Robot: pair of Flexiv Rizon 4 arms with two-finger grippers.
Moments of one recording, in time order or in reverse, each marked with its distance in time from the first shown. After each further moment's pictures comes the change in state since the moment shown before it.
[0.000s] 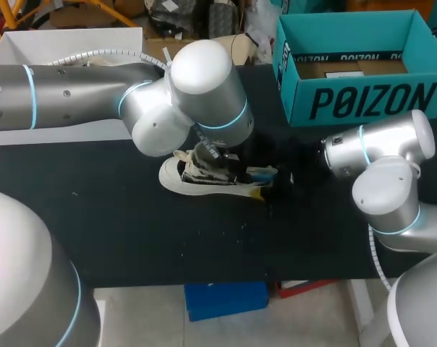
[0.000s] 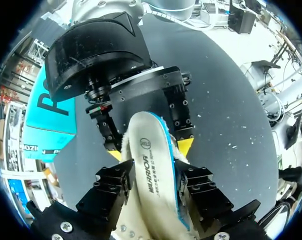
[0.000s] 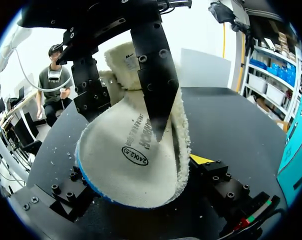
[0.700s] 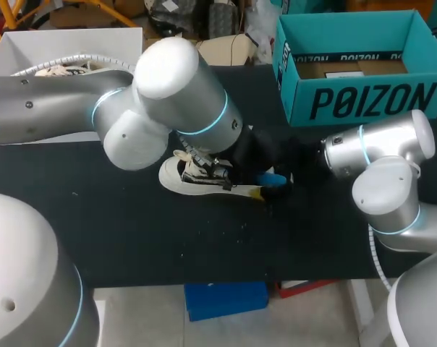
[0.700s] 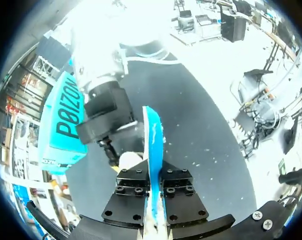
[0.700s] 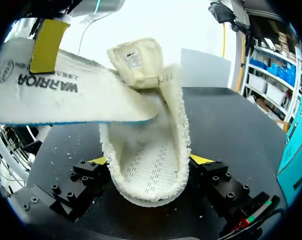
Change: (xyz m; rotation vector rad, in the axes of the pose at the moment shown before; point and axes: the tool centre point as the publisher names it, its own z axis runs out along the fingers) left arm 0.038 -0.042 -0.079 0.156 -0.058 0.030; right arm 0.000 0.000 0.000 0.000 0.000 0.000
